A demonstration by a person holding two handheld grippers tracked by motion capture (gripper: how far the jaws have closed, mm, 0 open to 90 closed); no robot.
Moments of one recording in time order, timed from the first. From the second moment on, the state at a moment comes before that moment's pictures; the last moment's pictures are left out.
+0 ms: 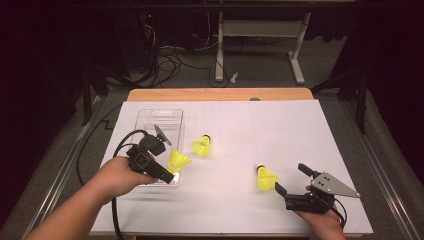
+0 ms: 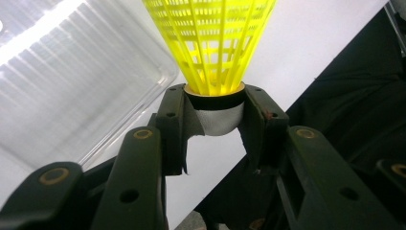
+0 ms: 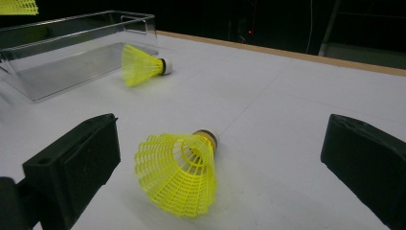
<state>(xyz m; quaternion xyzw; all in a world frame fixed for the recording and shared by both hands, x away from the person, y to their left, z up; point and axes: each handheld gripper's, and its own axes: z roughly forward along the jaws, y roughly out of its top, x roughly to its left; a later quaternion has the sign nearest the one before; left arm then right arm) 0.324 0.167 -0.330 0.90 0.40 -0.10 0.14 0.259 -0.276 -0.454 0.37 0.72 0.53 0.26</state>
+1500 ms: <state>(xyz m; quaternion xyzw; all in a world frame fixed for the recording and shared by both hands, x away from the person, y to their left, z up) 0.362 0.237 -0.336 0.86 0.48 -0.08 0.13 0.260 -0.276 -0.455 0.37 0.72 0.53 0.26</state>
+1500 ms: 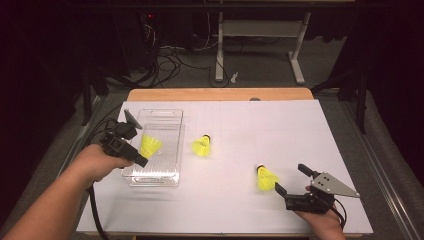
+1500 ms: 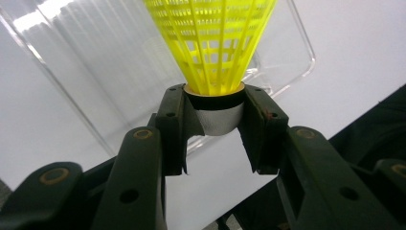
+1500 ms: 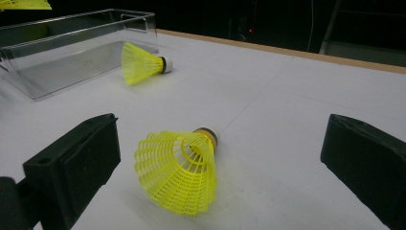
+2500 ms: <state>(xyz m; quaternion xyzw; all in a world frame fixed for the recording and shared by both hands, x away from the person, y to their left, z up) 0.411 0.252 -0.349 0.83 0.54 -0.08 0.12 0.260 -0.275 -0.456 0.37 0.72 0.53 0.26</state>
